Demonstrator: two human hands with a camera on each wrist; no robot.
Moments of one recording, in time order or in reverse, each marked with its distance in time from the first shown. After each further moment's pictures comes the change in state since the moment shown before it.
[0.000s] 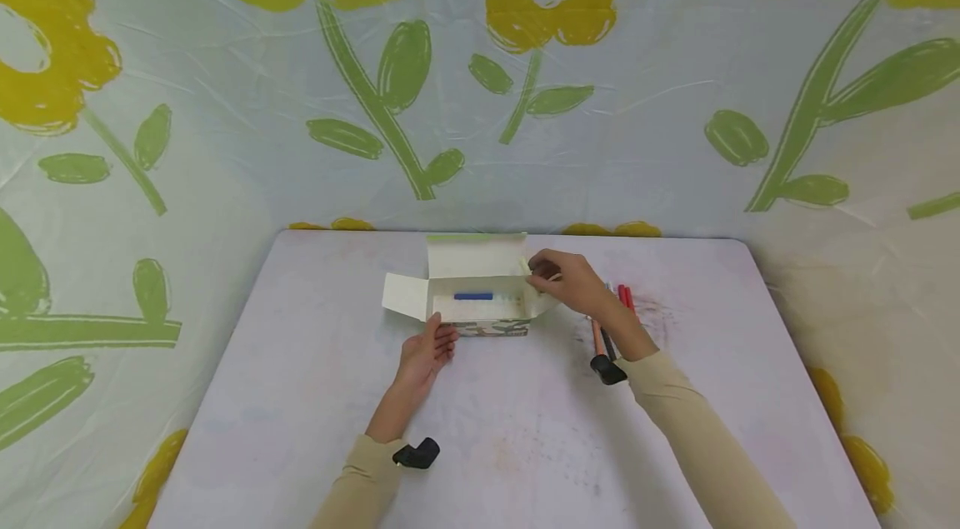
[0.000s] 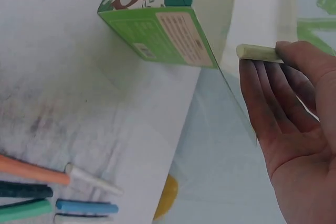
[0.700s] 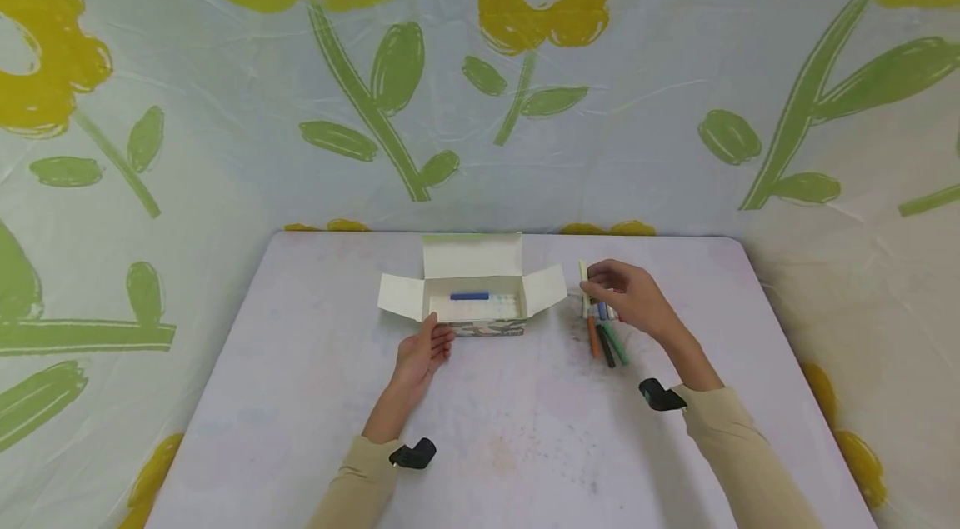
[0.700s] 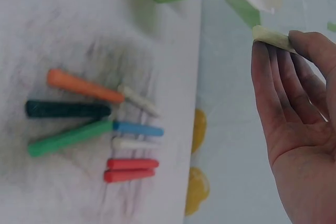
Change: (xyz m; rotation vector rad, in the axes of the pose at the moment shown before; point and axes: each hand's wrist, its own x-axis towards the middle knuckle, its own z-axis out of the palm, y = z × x) left_hand 0.004 0.000 0.000 0.015 0.011 -0.017; right_hand -0.071 0.025 -0.049 0.041 0.107 0.193
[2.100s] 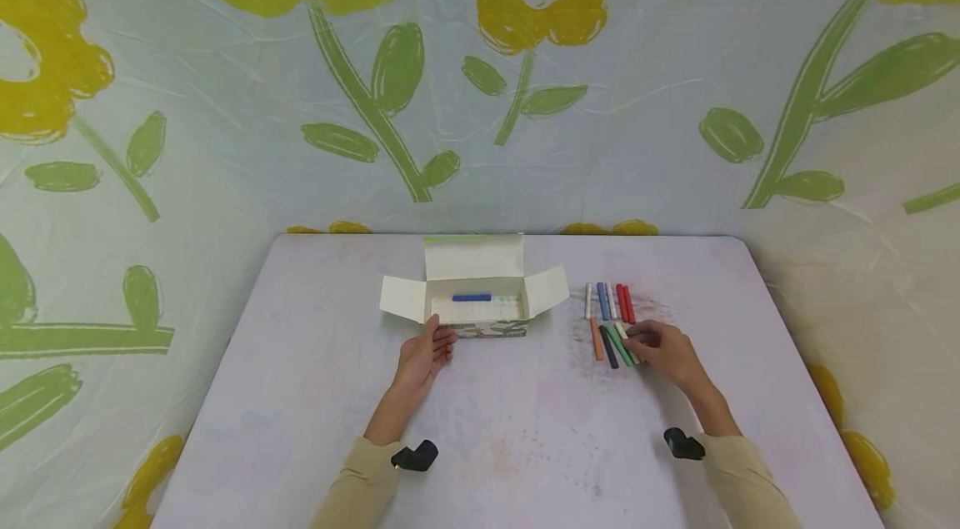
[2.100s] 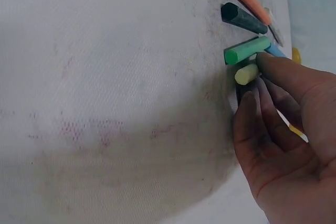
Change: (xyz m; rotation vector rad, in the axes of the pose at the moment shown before) left_hand -0.001 -0.003 -0.001 0.007 -0.007 0.022; right_hand -0.066 0.087 0.023 -0.146 0.005 0.239
